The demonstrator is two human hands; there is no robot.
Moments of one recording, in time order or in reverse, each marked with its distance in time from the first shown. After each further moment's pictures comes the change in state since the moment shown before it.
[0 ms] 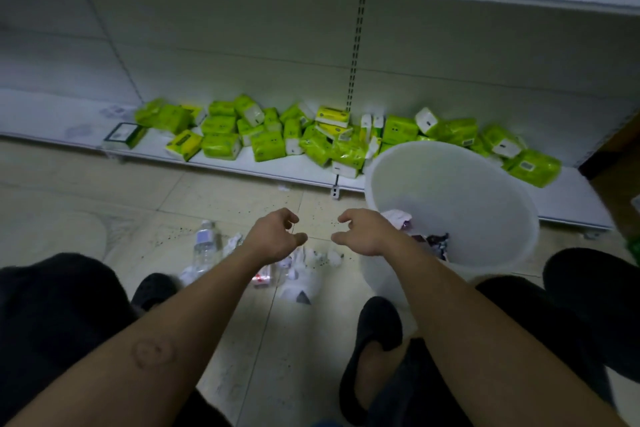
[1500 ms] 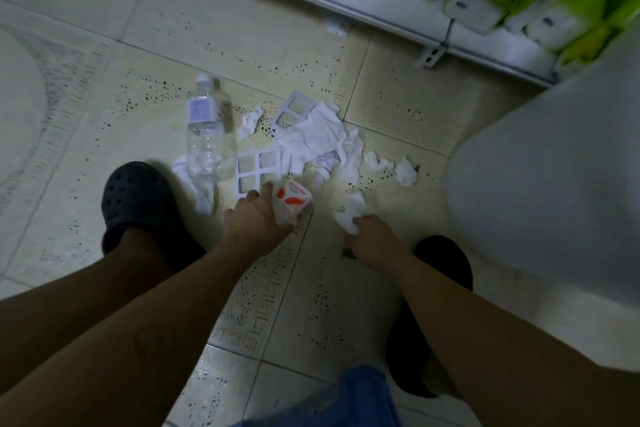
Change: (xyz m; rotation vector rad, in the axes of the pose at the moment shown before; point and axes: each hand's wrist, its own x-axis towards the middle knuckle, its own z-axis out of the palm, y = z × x) left_hand 0.103 -0.266 0.114 0.308 -0.212 -0.311; right_hand 0.186 0.084 0.275 -0.020 -0.427 0.214
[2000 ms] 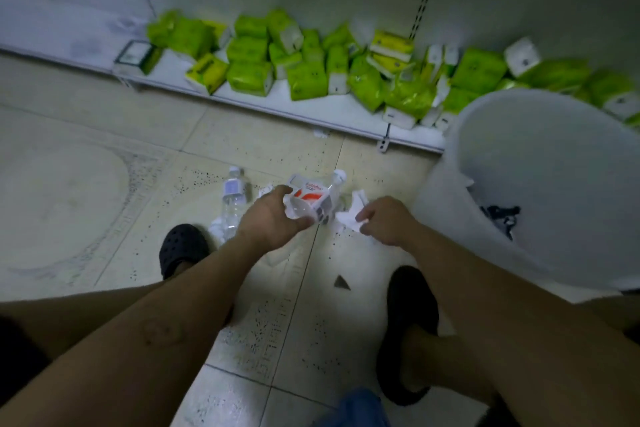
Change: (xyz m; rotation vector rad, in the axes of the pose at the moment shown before) left_hand -0.107 0.074 -0.127 -0.281 0.207 0.155; right_hand -0.150 -0.055 -0.131 -0.104 0.297 -0.205
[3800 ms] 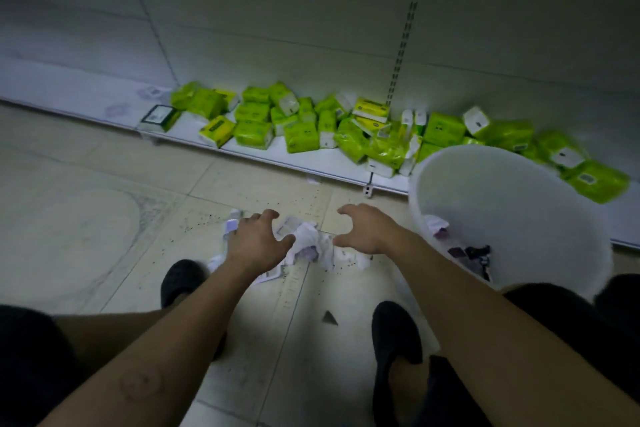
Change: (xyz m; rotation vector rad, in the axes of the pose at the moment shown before) left_hand -0.057 0.048 -0.038 0.198 0.207 0.035; right_hand -0.066 -0.039 -0.066 -0.108 0.074 -0.135
